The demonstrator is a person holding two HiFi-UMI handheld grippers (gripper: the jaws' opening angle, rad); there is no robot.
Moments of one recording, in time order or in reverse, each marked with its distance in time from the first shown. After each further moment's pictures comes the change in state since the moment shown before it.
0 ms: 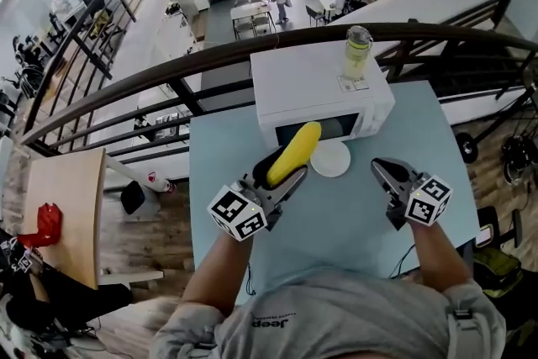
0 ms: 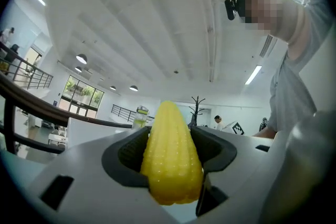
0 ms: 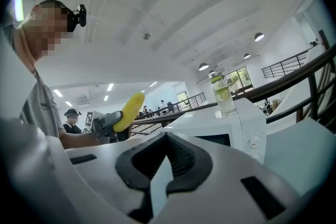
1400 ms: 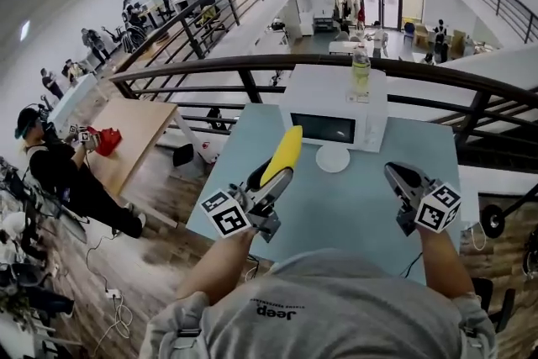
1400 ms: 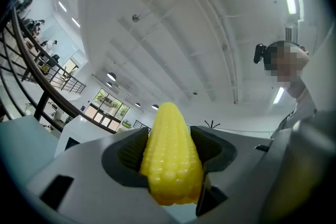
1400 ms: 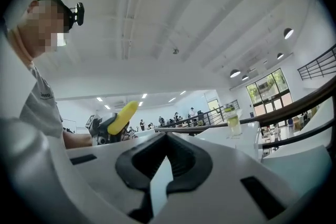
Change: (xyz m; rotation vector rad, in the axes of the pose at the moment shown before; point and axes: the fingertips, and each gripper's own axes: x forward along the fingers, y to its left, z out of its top) left arm 0.004 -0.254 0.046 -0.155 -0.282 0.284; right arm -0.204 -0.005 0.074 -0.100 -0.086 0.366
